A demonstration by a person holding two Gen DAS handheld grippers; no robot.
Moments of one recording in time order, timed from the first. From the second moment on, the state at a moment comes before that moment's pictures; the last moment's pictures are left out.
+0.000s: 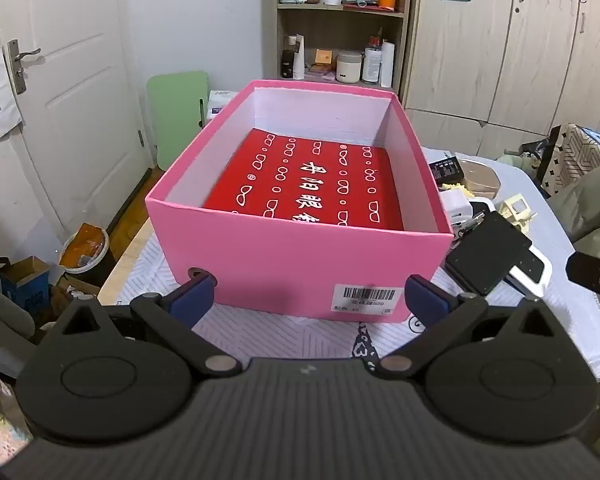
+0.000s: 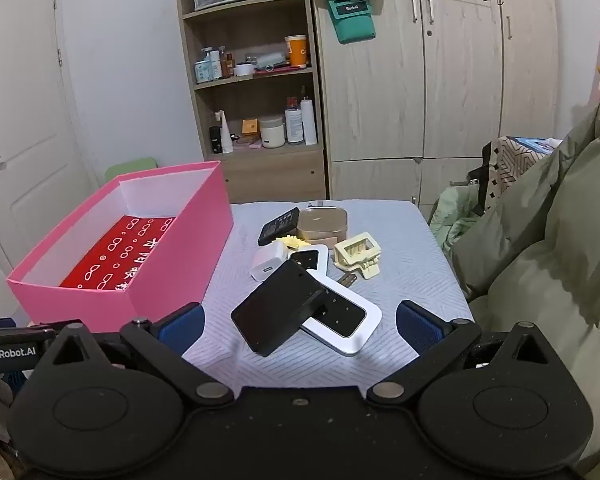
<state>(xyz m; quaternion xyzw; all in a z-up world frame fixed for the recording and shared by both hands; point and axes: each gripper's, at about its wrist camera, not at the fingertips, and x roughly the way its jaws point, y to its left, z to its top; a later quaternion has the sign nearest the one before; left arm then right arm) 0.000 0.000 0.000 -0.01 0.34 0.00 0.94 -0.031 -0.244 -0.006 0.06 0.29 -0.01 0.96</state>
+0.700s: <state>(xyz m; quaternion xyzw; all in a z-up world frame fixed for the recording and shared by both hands) 0.001 -0.005 -0.006 -0.04 0.36 -0.03 0.93 -0.035 -0.251 -0.007 0.05 0.29 -0.01 0.96</state>
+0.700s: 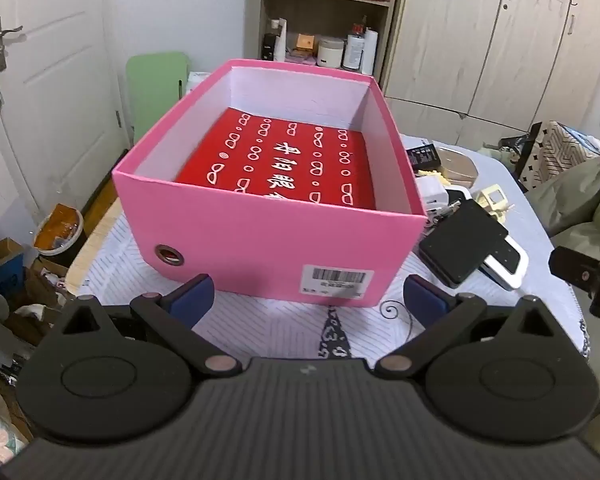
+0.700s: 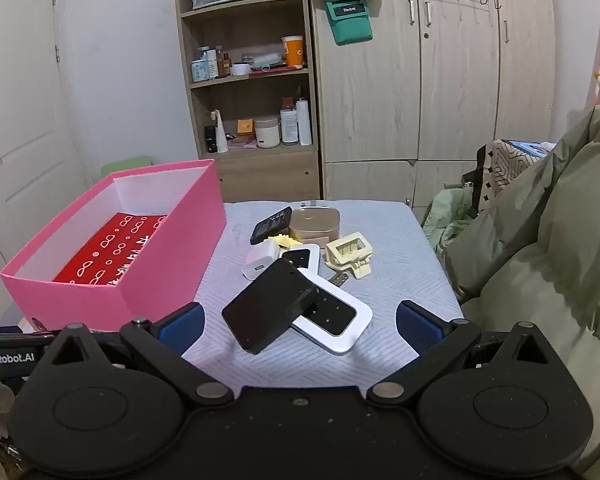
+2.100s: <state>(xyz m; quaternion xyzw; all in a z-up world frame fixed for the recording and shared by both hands) -0.008 -0.045 -0.013 -0.04 0.33 -0.03 0.94 -0.048 -0.285 -0.019 0.05 0.26 -0.04 0.96</state>
